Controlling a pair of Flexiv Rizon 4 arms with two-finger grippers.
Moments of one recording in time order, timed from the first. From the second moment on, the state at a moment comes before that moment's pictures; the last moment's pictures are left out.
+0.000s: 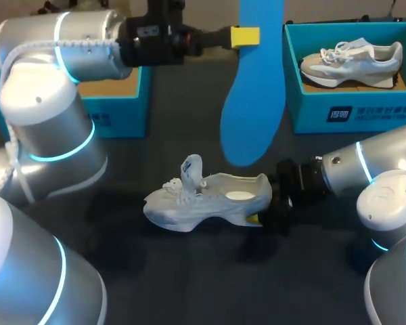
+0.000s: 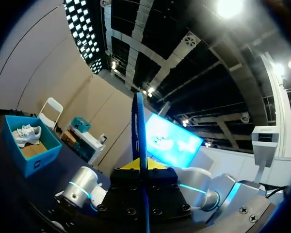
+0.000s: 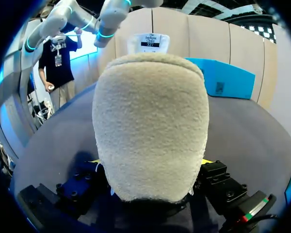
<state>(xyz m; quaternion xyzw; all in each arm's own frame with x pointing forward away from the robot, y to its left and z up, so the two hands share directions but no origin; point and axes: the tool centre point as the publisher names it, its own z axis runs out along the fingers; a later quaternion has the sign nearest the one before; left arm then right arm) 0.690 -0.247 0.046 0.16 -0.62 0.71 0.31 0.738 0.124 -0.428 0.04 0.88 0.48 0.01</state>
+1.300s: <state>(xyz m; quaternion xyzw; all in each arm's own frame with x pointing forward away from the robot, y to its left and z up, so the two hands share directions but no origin) 0.631 -0.232 0.076 0.26 -0.59 0.67 0.37 0.738 0.124 -0.428 0.04 0.88 0.48 0.01</state>
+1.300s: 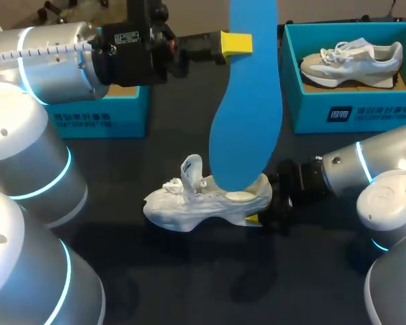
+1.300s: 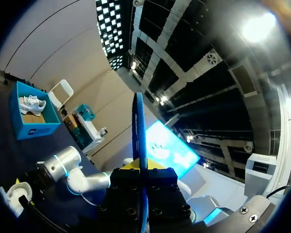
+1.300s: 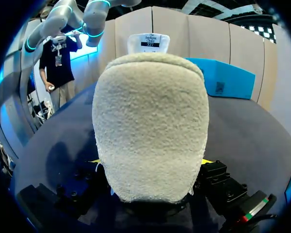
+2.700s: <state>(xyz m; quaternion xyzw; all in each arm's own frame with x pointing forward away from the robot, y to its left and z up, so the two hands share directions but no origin) 0.632 -0.225 0.072 0.27 -0.58 0.67 0.37 0.738 0.124 -0.428 0.04 0.88 0.48 0.01</state>
